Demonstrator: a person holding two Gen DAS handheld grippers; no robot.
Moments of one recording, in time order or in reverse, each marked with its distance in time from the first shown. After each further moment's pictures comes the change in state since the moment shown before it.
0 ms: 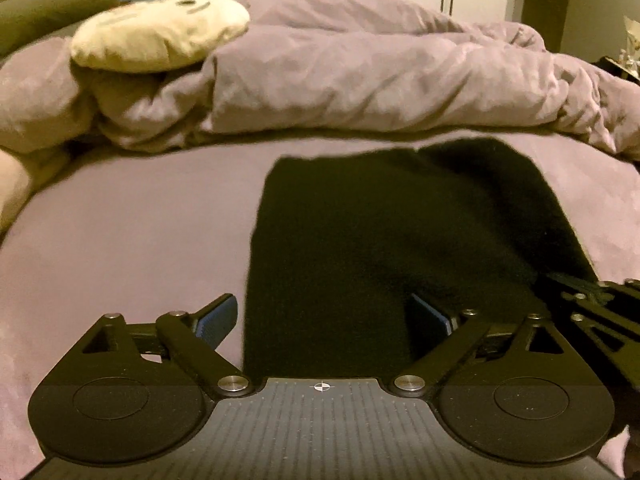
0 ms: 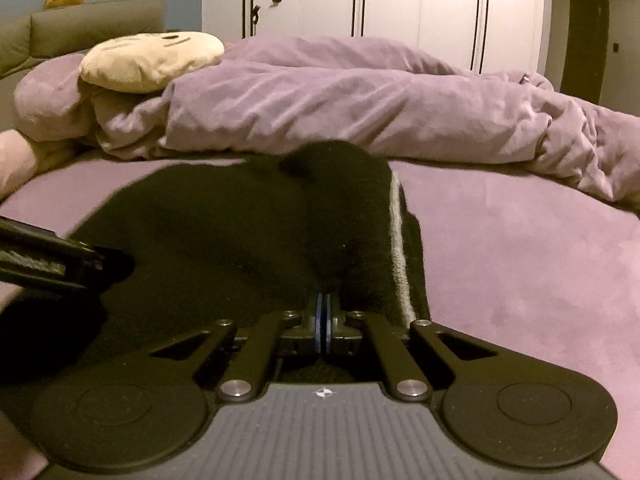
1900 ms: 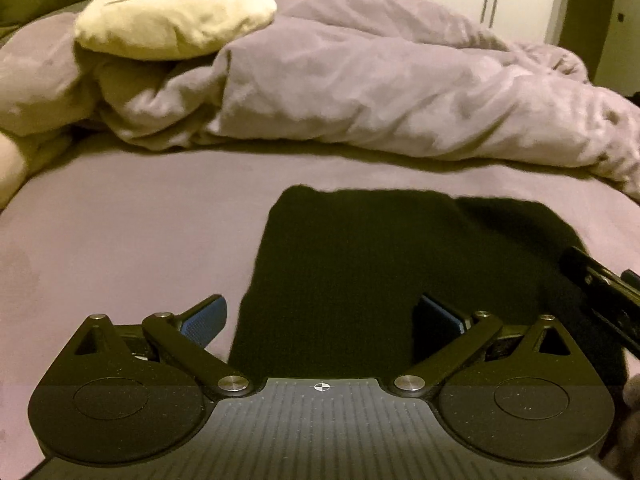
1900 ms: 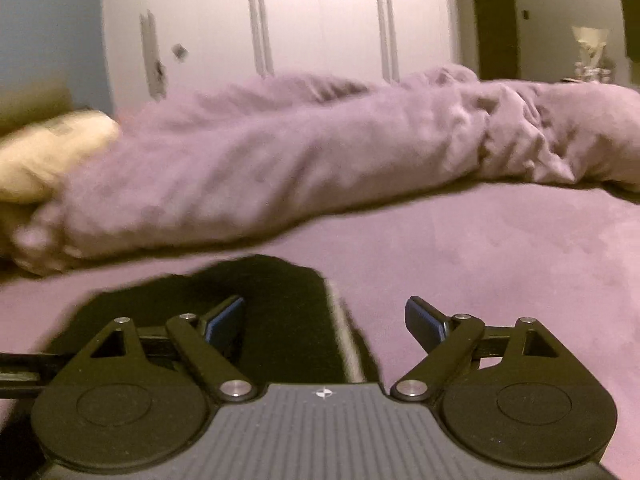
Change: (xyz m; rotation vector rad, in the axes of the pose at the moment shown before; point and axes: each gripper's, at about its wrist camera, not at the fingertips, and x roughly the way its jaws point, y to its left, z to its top) left arm 0.038 0.001 0.034 -0.113 0.016 0.032; right arm 0.037 -0.031 0.036 0.219 -0.161 -0.096
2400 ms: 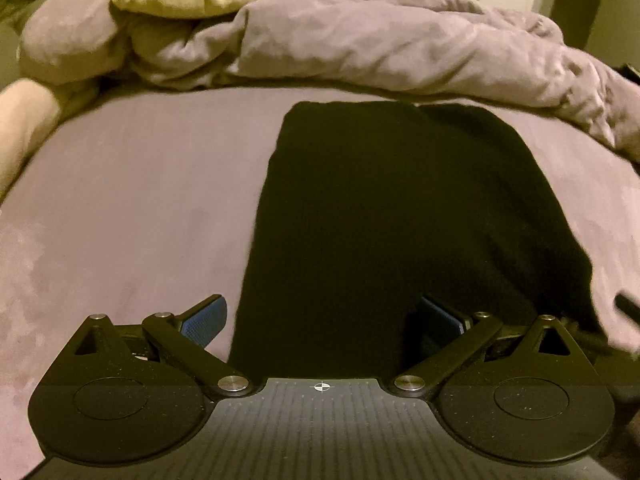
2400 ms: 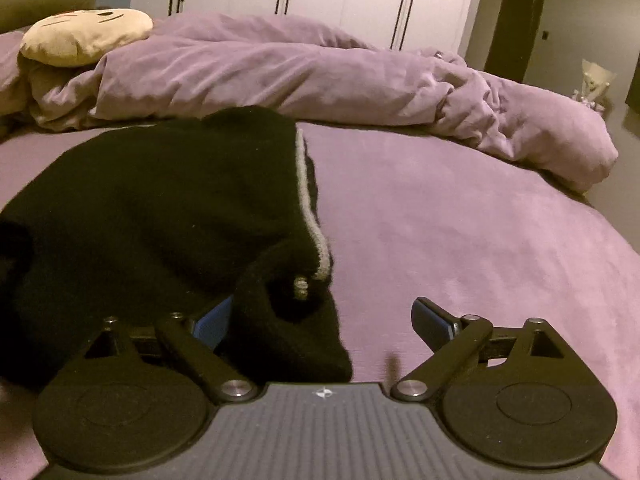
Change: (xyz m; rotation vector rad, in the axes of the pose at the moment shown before) left arm -0.086 0.002 -0.073 0.030 0.104 0.004; right arm -0.088 0.001 -0.066 -0.229 0.197 -0.194
